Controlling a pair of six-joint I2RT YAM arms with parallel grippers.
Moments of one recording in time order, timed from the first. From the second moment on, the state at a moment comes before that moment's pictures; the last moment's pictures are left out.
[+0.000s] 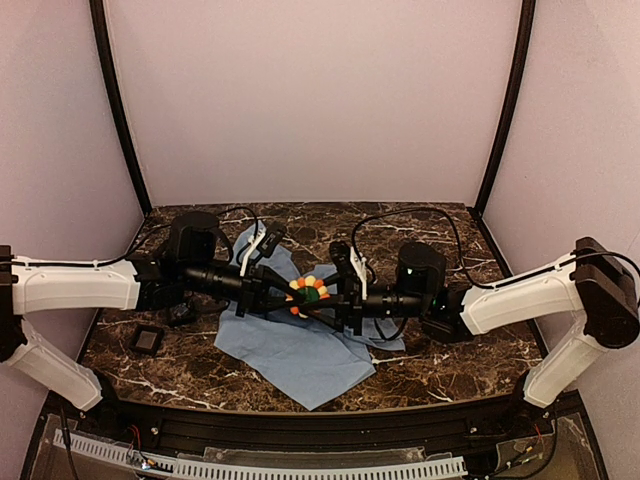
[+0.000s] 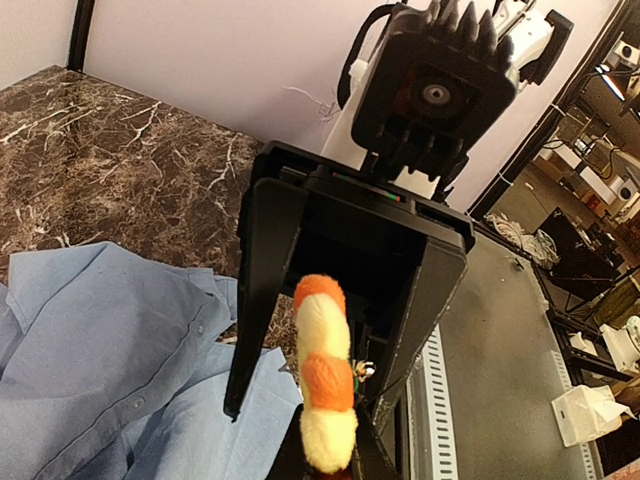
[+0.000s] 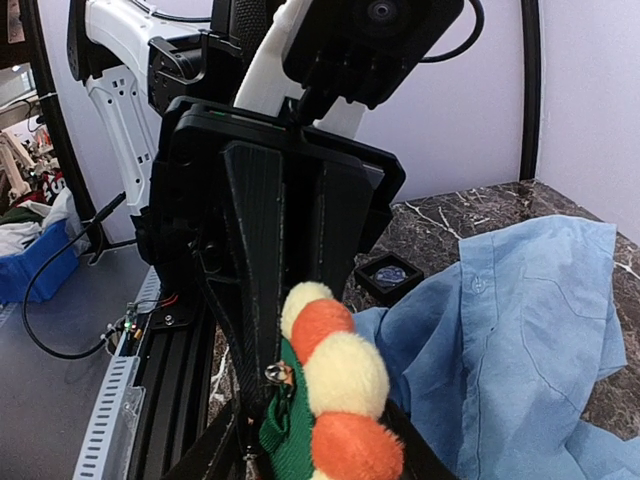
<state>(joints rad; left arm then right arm) -0.82 1.38 0.84 0.20 0.76 -0.19 0.97 1.54 0.71 0.76 -0.48 0.07</state>
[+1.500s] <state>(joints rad) -0.85 1.41 0.87 0.12 0.80 -0.11 0.89 1.60 0.79 0.69 -0.87 0.21</state>
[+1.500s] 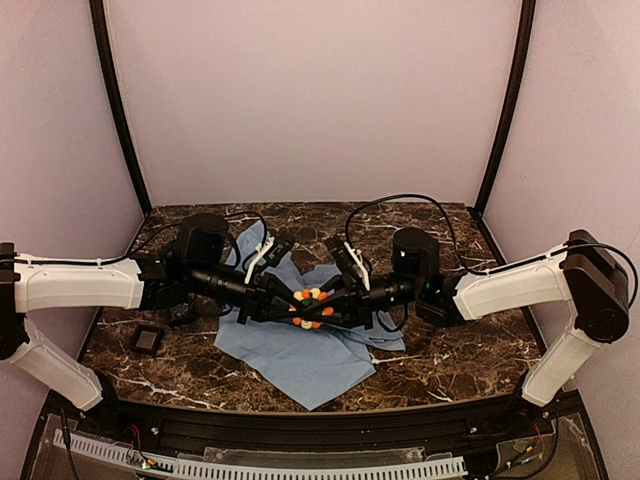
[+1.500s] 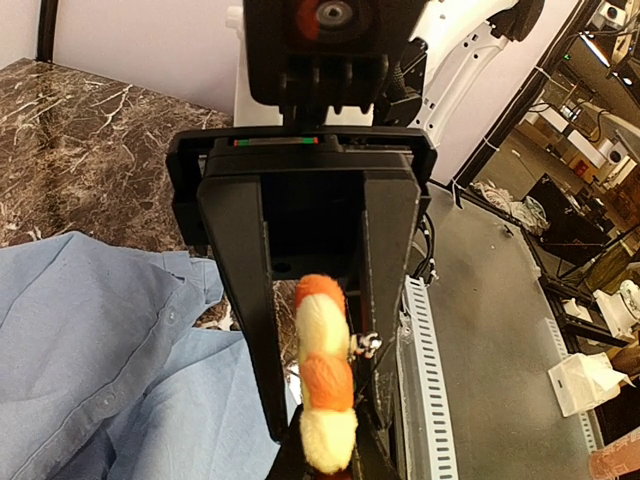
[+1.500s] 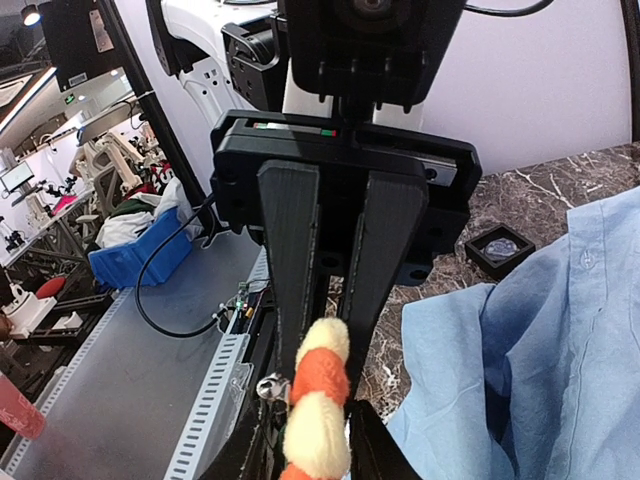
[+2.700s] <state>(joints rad) -0.85 1.41 0.87 0.09 0.76 -0.10 0.87 1.66 0.86 0.60 -0.92 0.25</state>
